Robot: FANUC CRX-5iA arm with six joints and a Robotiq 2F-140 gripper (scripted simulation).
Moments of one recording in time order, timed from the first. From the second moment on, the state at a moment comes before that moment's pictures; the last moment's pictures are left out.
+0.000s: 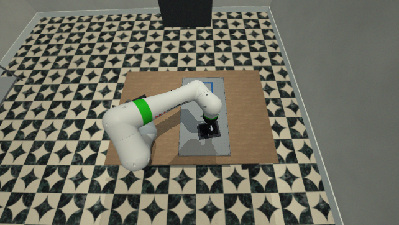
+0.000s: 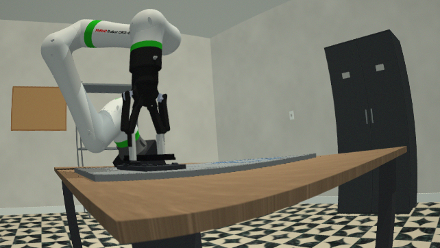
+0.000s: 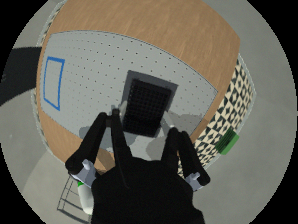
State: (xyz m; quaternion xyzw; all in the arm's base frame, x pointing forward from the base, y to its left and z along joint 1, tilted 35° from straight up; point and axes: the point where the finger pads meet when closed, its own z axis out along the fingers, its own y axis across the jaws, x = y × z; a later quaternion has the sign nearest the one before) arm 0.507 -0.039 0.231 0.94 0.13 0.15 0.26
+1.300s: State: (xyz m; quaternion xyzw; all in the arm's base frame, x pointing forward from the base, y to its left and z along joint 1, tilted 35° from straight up) arm 0.509 -0.041 0.227 0.94 0.13 0.15 0.26
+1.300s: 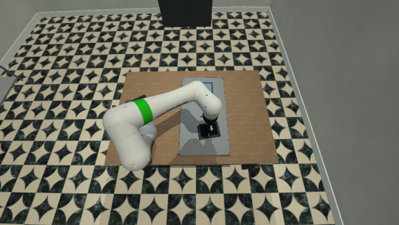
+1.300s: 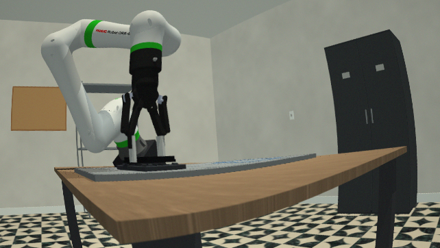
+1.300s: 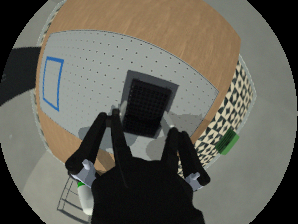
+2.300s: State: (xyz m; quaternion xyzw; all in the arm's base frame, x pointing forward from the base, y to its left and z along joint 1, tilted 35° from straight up) arm 0.511 -0.043 0.224 0.94 0.13 0.15 0.26
